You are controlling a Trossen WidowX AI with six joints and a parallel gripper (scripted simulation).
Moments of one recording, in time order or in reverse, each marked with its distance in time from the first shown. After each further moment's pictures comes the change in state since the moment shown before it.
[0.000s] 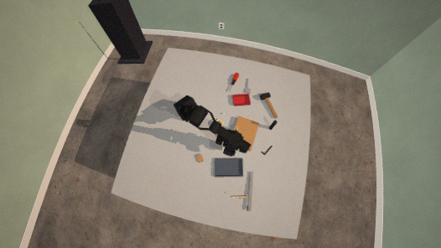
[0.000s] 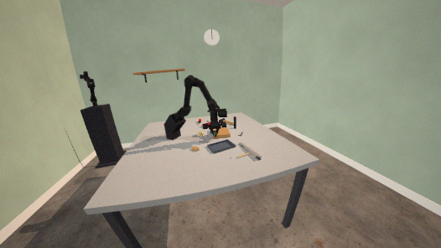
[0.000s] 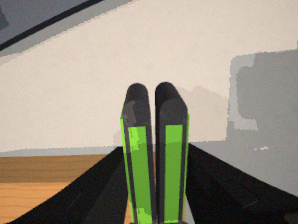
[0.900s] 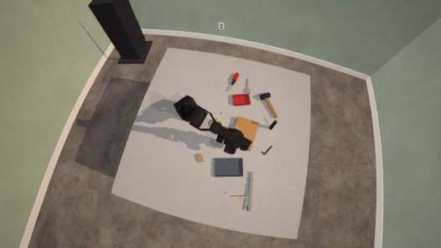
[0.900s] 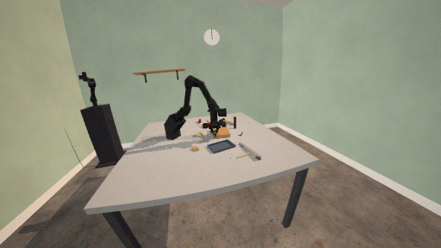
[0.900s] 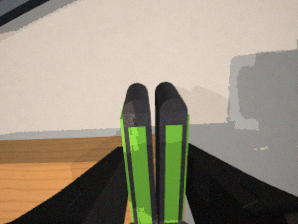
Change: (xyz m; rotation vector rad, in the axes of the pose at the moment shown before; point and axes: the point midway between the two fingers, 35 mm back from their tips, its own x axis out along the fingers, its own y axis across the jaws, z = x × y) arm 0.000 0.000 -0.012 0.000 0.001 -0.001
